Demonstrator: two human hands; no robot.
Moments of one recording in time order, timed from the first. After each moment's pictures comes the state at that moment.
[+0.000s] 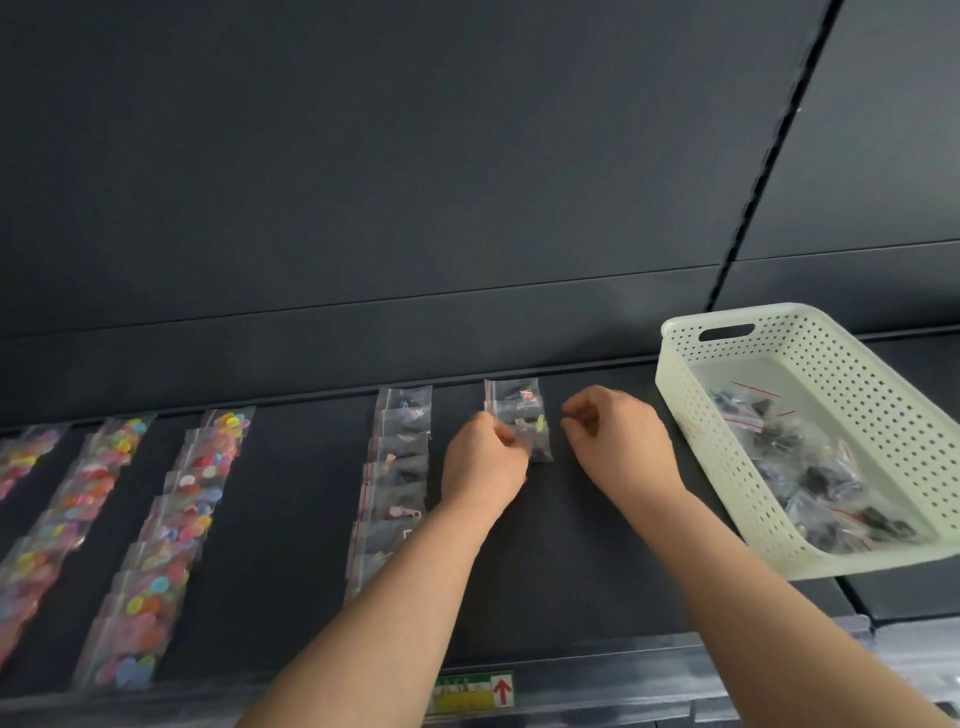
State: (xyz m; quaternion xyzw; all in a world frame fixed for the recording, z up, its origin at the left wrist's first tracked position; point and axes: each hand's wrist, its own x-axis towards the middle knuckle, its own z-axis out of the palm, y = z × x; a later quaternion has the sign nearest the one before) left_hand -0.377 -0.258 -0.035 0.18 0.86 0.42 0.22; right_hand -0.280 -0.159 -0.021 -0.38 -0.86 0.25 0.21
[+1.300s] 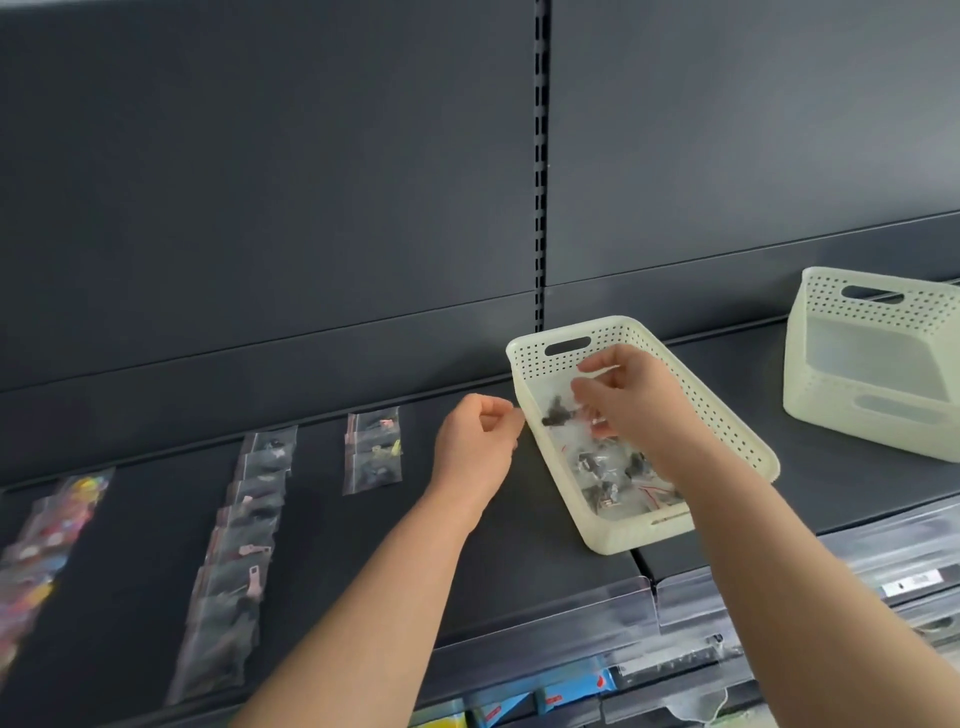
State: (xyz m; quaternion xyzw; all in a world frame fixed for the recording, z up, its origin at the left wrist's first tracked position) left_hand -0.250 -0.171 0.015 0.26 0.76 0.54 0.27; right_hand -0.132 -0.064 0.047 -0.42 -0.71 0.49 0.27
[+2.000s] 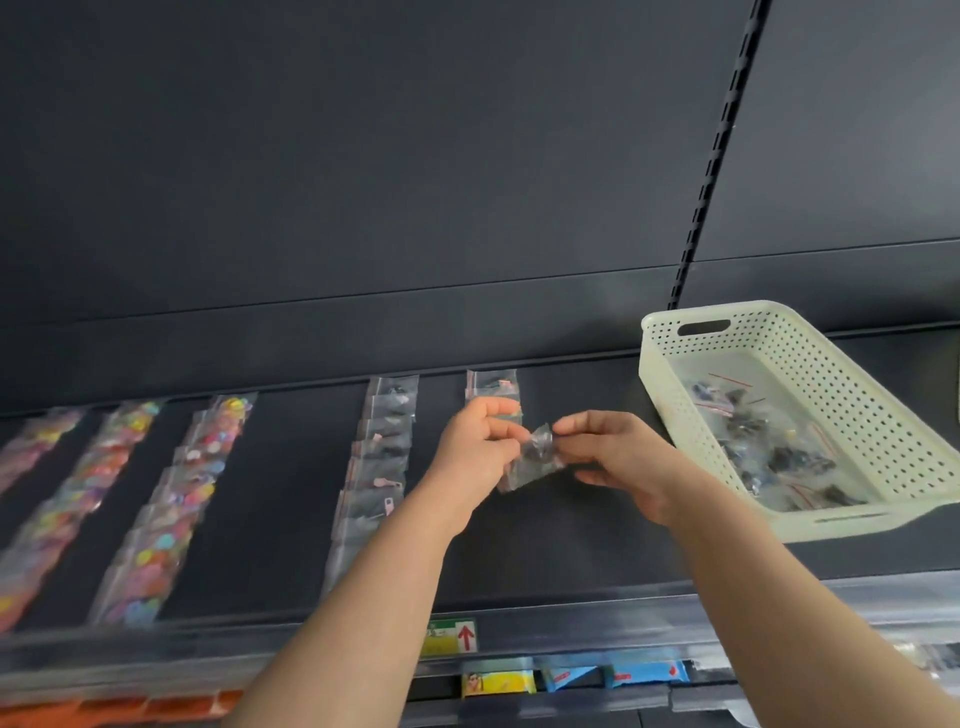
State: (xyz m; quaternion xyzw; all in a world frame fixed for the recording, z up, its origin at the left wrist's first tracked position) left_hand -0.331 -0.280 -0.002 0.24 0.76 0.52 0.31; right_hand -0.219 -0.156 -0.005 -0.33 -0.64 0.69 0.06
